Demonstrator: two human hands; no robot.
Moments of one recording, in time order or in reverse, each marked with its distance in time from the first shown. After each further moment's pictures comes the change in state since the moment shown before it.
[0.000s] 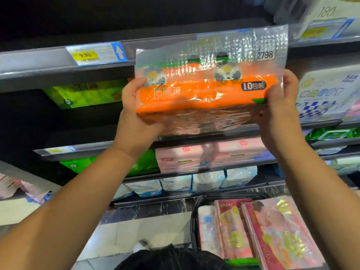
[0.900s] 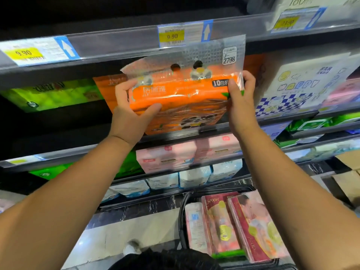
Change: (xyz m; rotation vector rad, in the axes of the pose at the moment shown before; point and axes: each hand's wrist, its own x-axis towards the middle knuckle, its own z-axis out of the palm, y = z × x) left_hand 0.035 -0.033 0.053 0.115 0.032 -0.198; right_hand 0.046 0.050 -0.006 0.046 0.106 0.101
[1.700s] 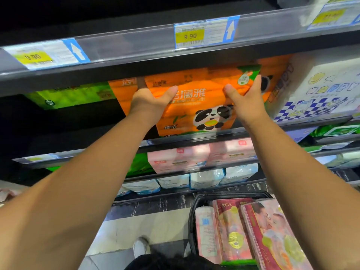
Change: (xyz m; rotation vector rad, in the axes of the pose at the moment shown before) left_hand 0.063 0.001 0.023 0.449 0.023 -0.424; right_hand 0.052 0.030 0.010 -0.342 -0.037 0.149
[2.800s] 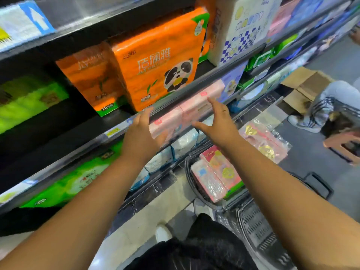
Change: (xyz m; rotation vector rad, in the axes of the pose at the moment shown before) left_hand -0.081 -0.133 -0.016 0.155 -0.455 0.646; right_hand -0.225 0.033 0.055 -0.536 0.179 0.251
